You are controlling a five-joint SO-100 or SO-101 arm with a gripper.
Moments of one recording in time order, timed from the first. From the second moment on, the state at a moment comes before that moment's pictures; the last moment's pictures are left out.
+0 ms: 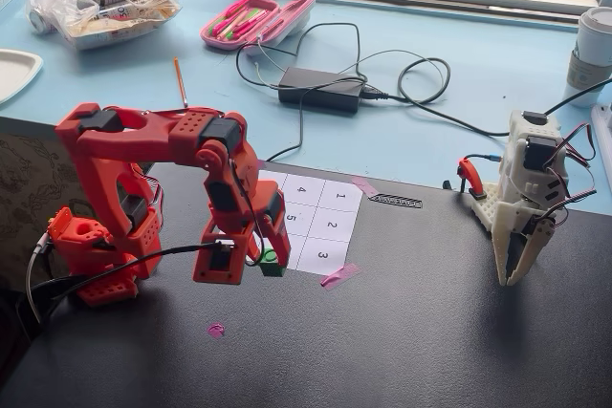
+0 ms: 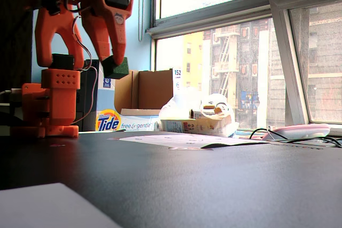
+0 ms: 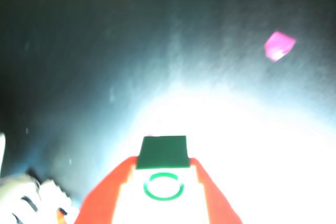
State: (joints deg) arm 1.1 105.2 82.5 81.8 3.7
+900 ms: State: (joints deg) arm -43.7 64.4 39.8 95.5 3.3
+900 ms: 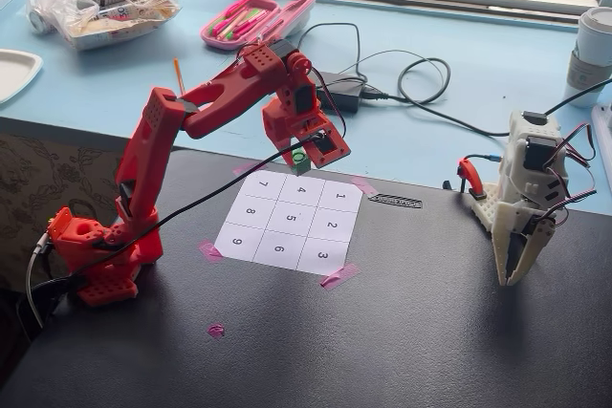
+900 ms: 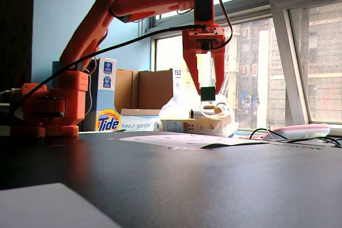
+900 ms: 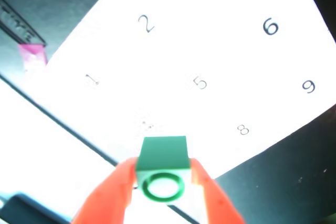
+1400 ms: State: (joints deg) arm -46.5 56.1 39.8 90.8 4.8
